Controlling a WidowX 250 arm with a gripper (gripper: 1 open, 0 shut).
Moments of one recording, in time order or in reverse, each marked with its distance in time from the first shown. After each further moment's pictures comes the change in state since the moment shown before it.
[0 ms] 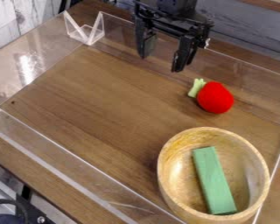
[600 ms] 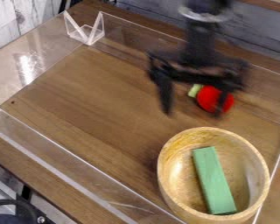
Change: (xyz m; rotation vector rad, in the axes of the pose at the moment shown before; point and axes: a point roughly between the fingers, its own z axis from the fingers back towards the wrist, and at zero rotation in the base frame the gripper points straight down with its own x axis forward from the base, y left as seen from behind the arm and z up) arm -0.069 -0.097 -0.010 -0.097 0.096 0.354
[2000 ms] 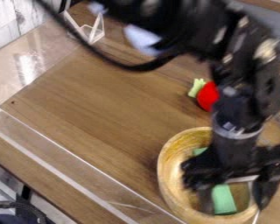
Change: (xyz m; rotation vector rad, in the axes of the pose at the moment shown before) arm -0.030 -0.039 -0.061 -0.174 -0.052 0.280
